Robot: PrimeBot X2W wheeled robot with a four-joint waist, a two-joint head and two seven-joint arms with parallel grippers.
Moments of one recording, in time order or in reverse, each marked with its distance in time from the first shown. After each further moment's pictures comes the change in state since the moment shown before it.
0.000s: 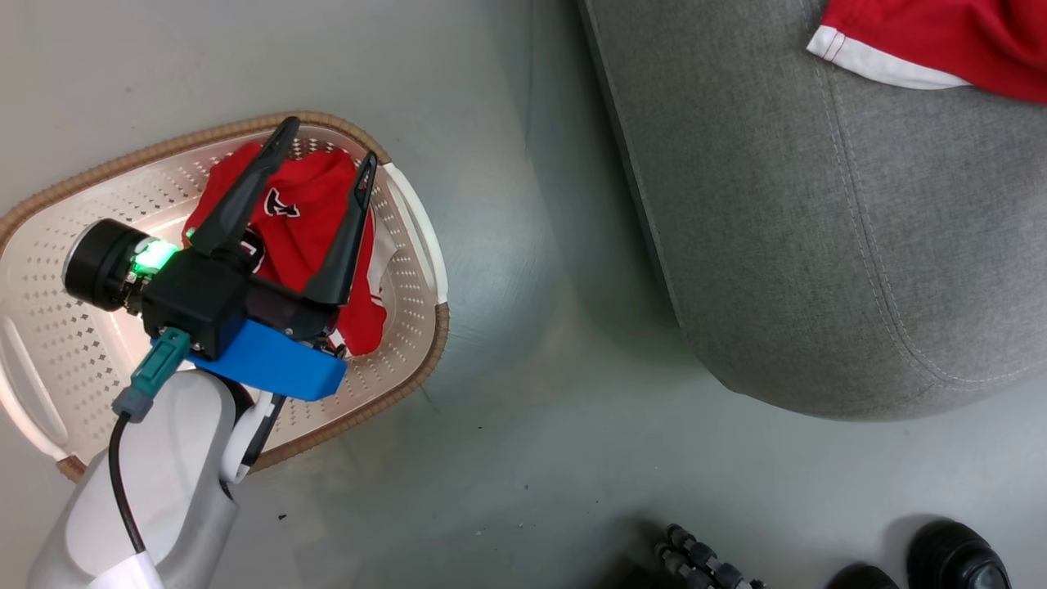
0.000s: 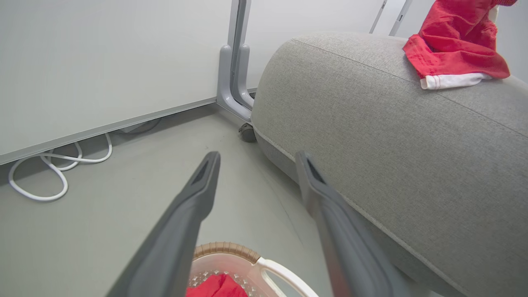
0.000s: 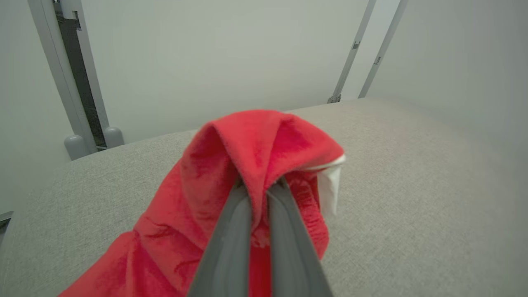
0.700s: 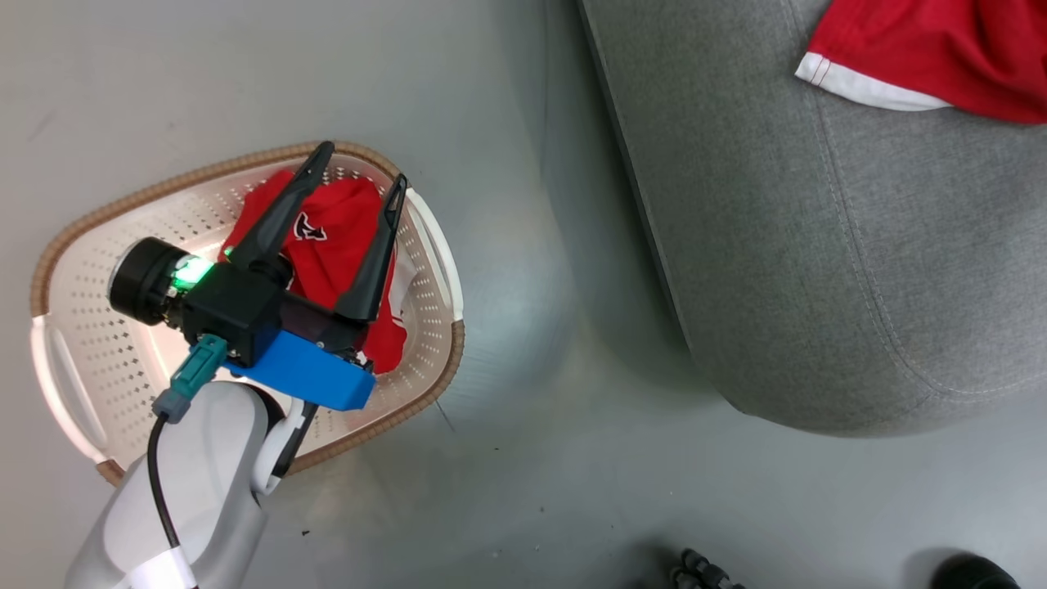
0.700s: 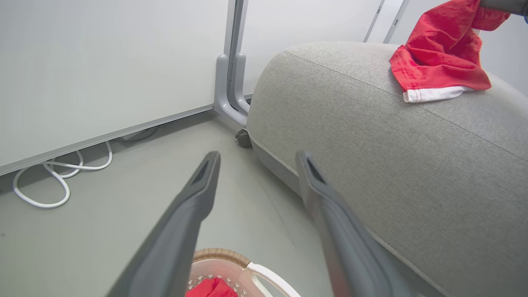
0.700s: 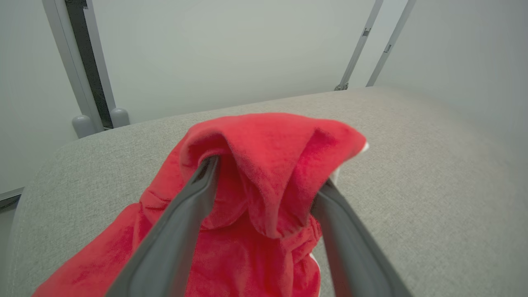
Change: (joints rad) left arm 0.004 -0.030 -0.034 0.040 -0.016 0.004 -0.009; right arm 0.004 -0.029 0.050 0.157 -0.034 0.000 -0.037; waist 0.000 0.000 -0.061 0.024
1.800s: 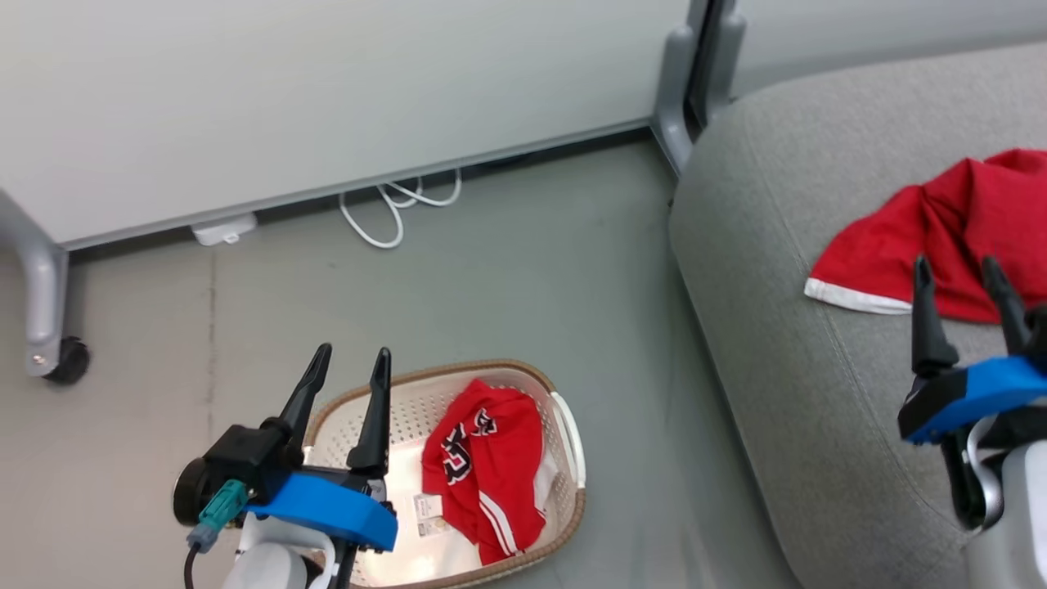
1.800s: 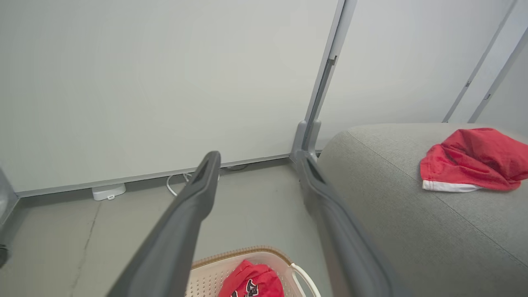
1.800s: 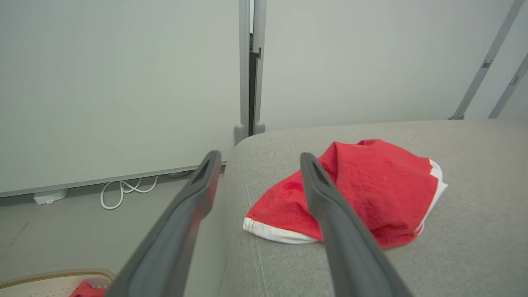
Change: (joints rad) left arm 0.324 -0.218 0.196 0.129 -0.044 -0.005 -0.014; right arm 0.694 0.152 0.227 -0.474 -0.004 0.000 0.098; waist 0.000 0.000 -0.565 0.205
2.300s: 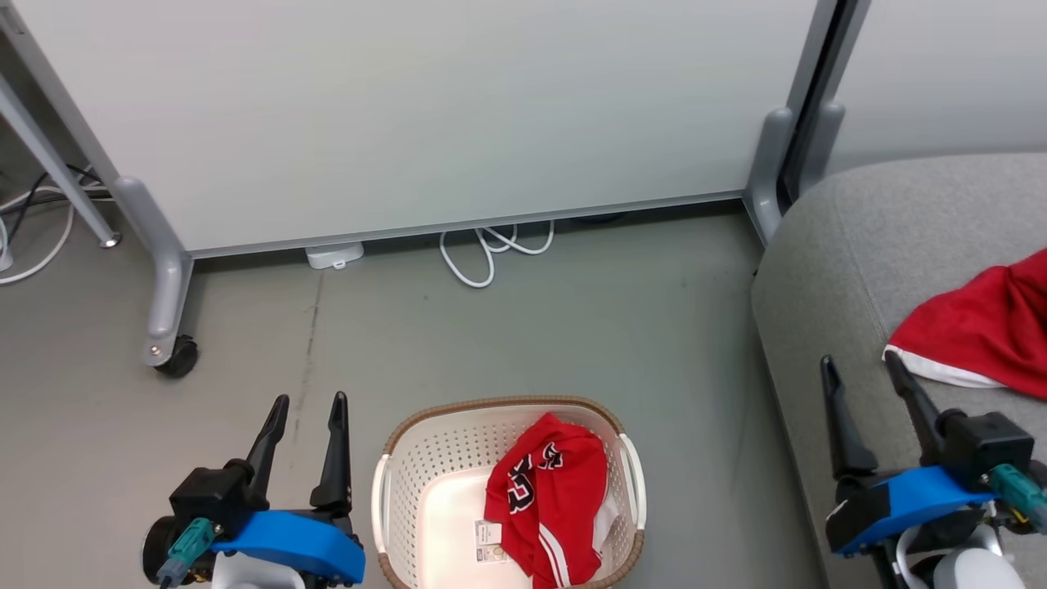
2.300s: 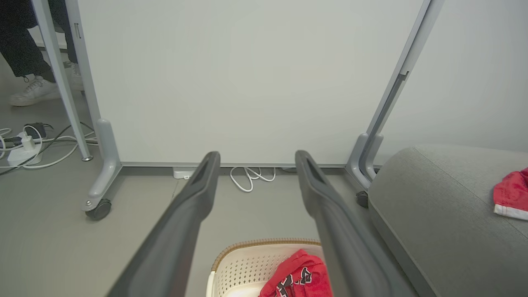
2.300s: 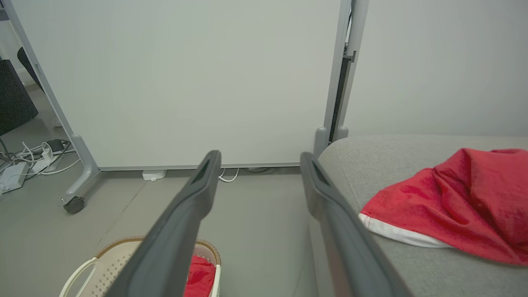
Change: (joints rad) left arm 0.073 -0.013 0.108 0.053 0.007 -0.001 0.000; right arm 0.285 0.092 0.126 -0.258 0.028 0.000 0.026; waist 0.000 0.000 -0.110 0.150
